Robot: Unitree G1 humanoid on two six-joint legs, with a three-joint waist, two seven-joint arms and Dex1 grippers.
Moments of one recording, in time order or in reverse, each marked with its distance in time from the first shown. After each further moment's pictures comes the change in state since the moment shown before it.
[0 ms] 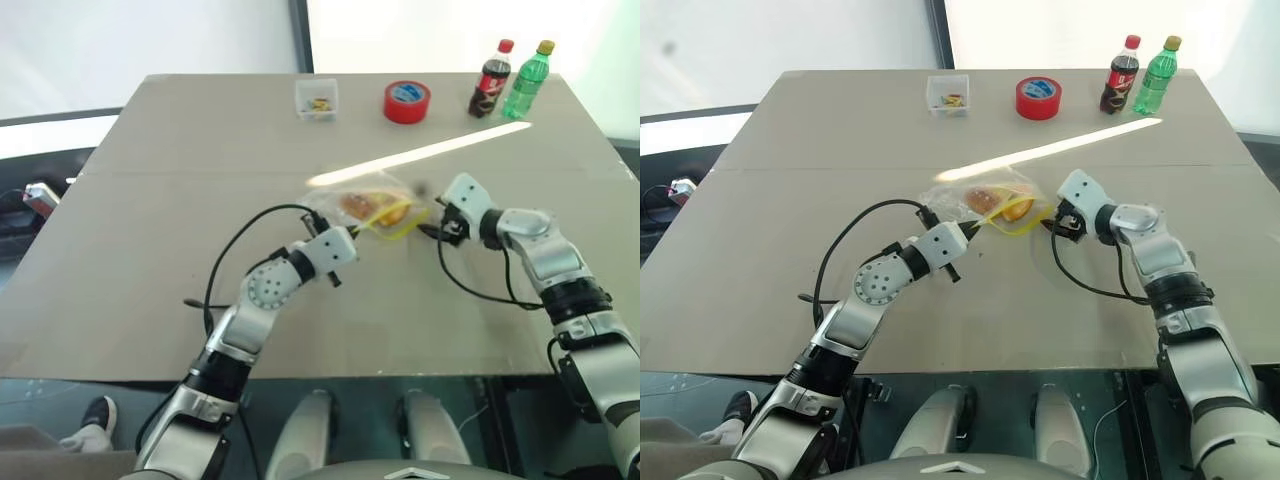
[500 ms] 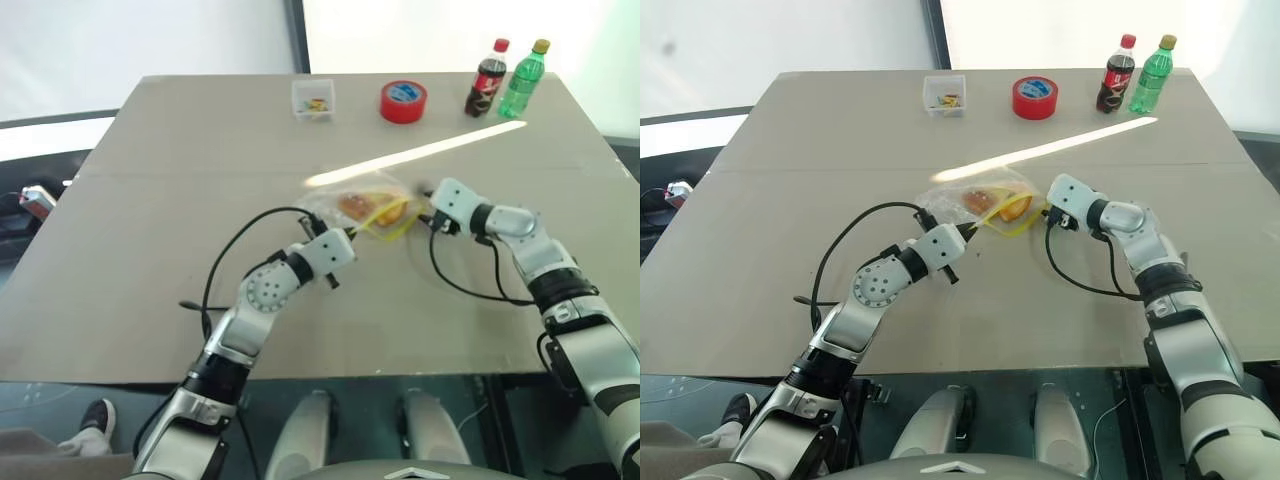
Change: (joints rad) left arm 0.012 0.006 0.001 0.000 0.005 0.001 0.010; right arm -0.081 0.060 0.008 0.223 -0.120 -0.300 -0.082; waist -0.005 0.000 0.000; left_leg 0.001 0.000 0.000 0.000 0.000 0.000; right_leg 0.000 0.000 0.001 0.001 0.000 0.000
